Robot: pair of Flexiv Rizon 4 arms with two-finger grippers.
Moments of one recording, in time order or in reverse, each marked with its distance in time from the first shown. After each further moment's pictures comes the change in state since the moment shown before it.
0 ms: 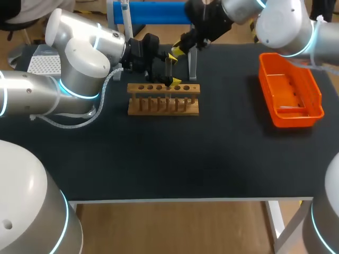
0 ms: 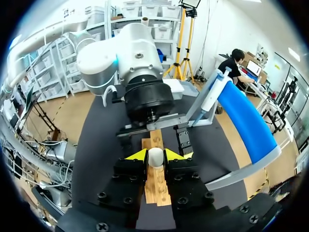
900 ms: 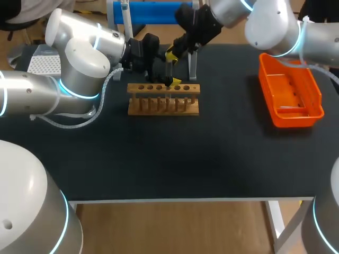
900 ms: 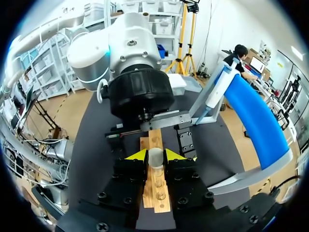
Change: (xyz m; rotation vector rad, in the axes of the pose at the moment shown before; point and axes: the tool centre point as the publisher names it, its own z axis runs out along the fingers) left arm 0.000 0.000 0.000 0.000 0.000 0.000; right arm -0.006 -0.004 0.031 0.037 0.023 -0.003
